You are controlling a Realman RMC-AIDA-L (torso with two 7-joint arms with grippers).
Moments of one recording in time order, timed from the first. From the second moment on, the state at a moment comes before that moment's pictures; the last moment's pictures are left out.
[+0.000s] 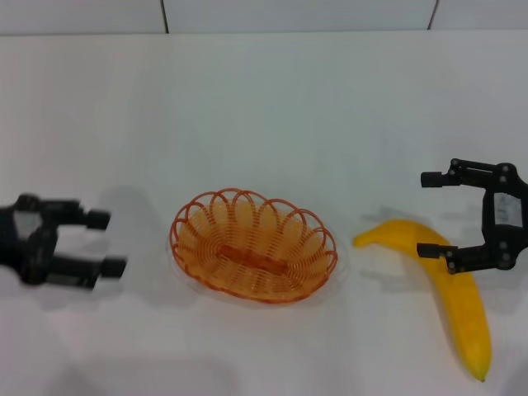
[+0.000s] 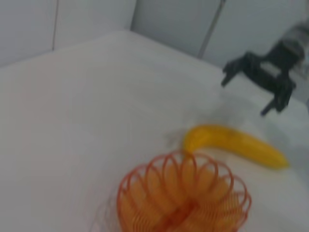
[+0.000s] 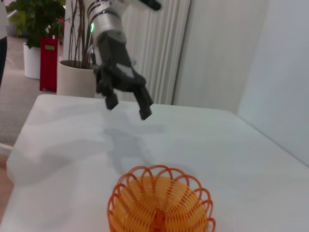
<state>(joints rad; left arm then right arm) -0.43 -2.03 0.70 1.07 2.20 1.89 -1.63 0.47 1.97 -0.42 -0.61 -2.23 -1.84 0.80</state>
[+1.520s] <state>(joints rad) -0.41 -2.04 0.44 0.76 2.22 1.73 -1.04 0.48 2.02 -0.62 -1.21 -2.39 -1.96 1.51</state>
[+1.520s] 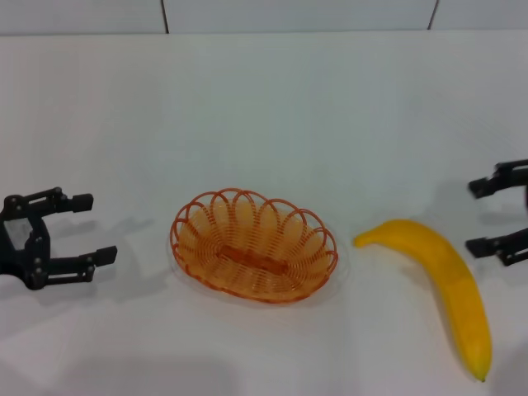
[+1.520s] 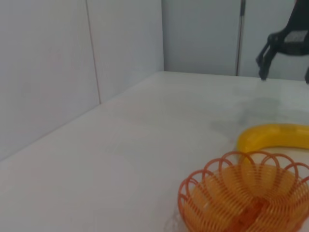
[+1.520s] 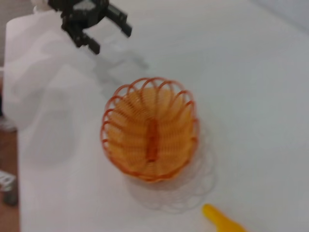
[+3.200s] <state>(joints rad) -0.42 -2.03 0.44 0.73 2.21 1.73 -1.03 0.50 2.03 -0.70 -0.85 -2.48 -1.57 1.31</state>
